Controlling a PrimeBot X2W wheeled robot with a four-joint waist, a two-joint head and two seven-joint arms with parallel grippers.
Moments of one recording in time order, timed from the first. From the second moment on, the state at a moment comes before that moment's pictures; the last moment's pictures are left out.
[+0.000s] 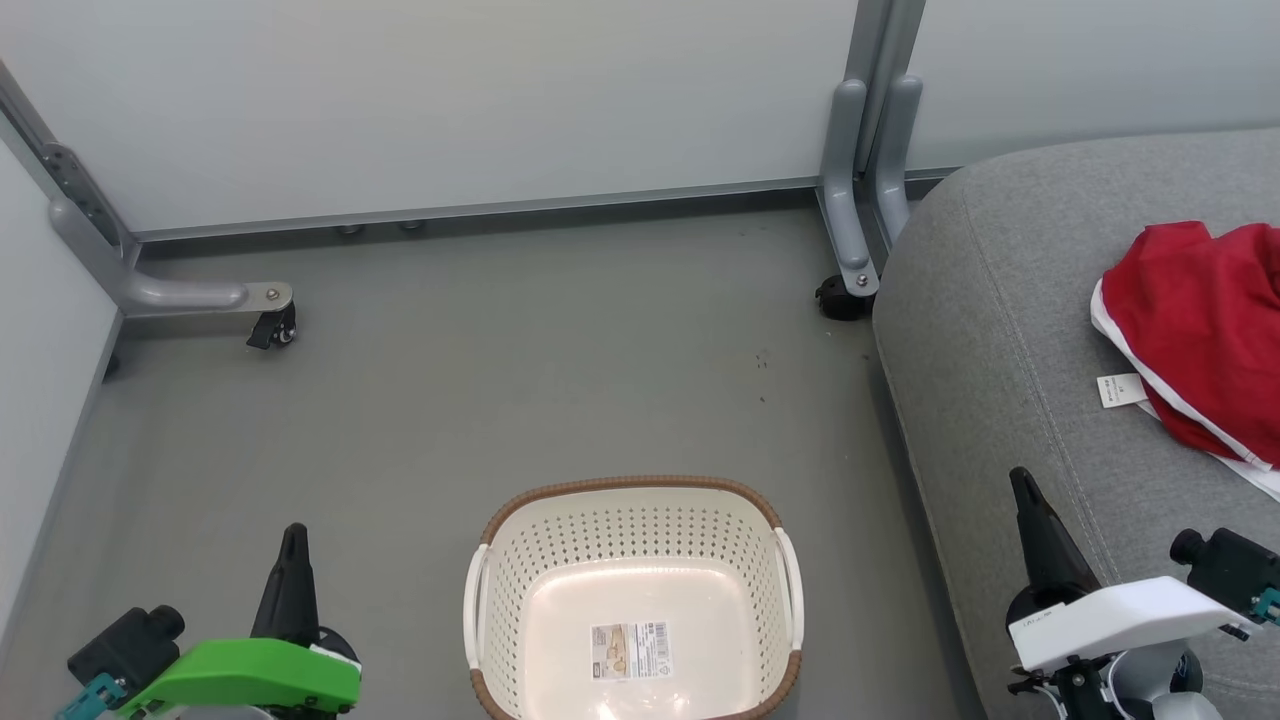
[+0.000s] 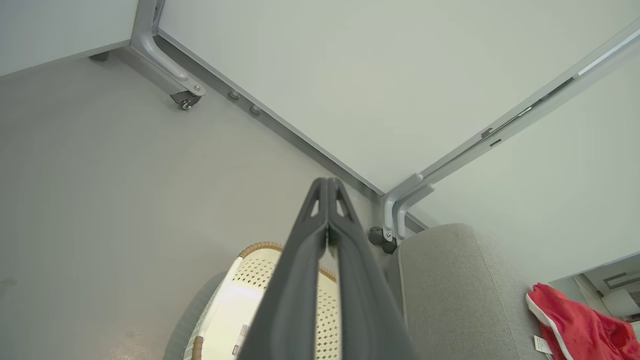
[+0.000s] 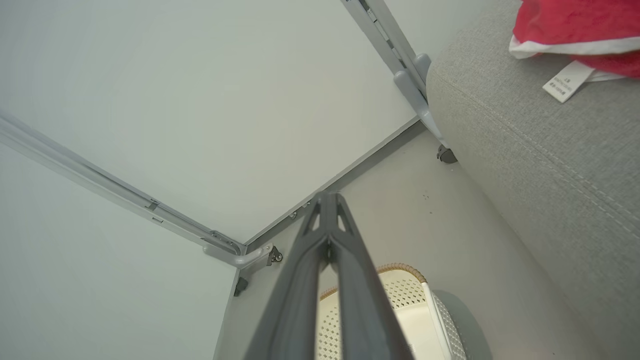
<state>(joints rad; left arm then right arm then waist) -0.01 0.07 0.01 0.26 -0.82 -0.10 -0.09 0.05 -0.08 0.01 0.07 0.80 0.13 -0.04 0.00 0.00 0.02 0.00</state>
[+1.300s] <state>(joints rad) -0.06 0.06 0.07 0.25 -1.24 -0.11 0.02 -0.03 -0.08 -0.03 0.16 1.26 0.13 0.02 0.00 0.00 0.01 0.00</state>
